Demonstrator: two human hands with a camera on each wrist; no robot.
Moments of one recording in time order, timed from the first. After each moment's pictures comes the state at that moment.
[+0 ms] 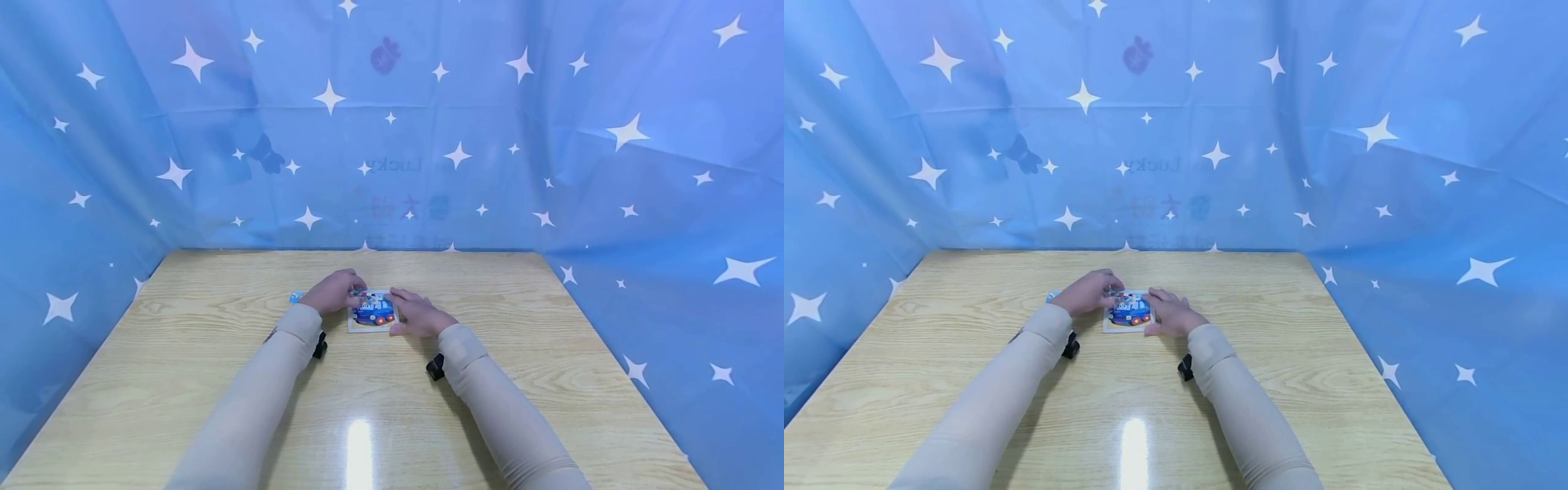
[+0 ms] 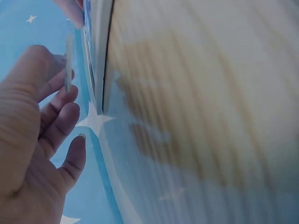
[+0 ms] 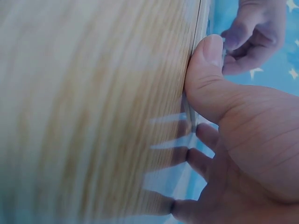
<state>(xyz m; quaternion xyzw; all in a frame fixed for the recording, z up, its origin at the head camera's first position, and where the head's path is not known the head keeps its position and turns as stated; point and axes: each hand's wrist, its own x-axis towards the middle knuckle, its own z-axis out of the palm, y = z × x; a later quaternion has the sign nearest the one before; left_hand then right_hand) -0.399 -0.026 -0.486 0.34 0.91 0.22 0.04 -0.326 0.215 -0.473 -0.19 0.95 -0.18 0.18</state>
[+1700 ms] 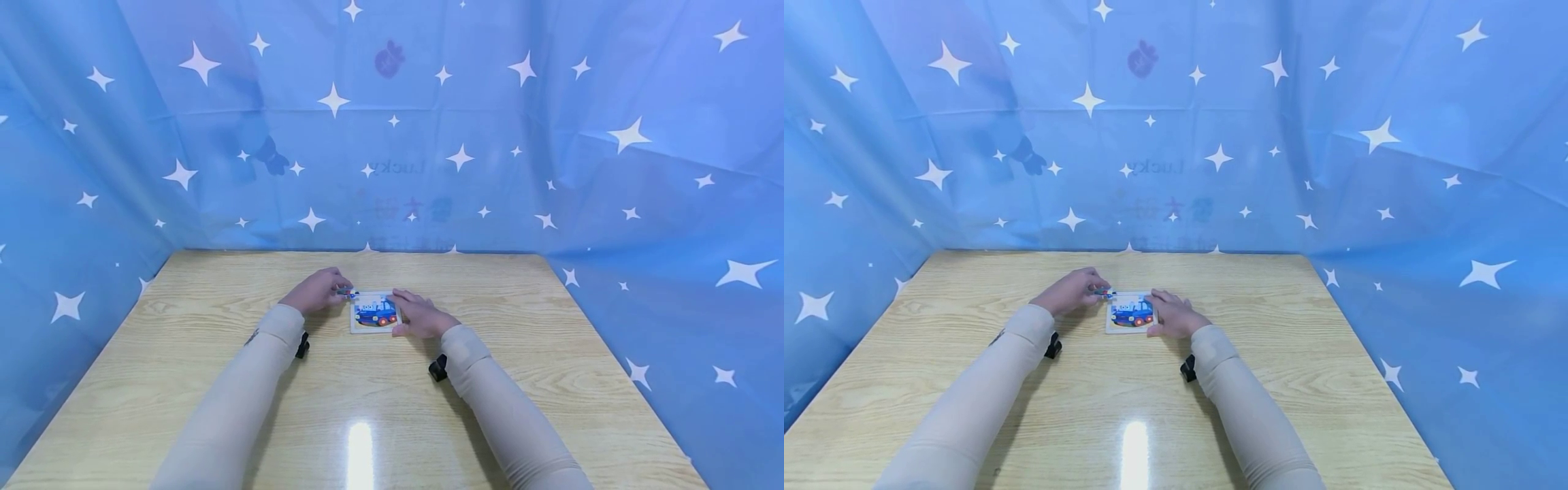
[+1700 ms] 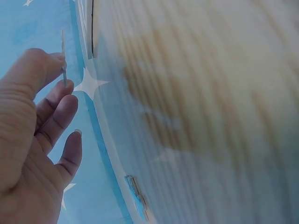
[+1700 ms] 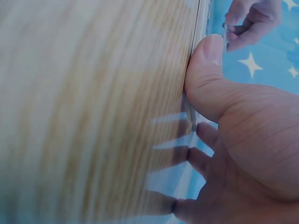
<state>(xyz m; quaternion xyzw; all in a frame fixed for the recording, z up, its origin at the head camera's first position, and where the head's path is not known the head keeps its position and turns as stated) -0.396 -0.068 -0.480 0.34 0.91 0.23 0.04 -0.325 0.217 -0.475 -0.20 0.94 -0.19 0.18</state>
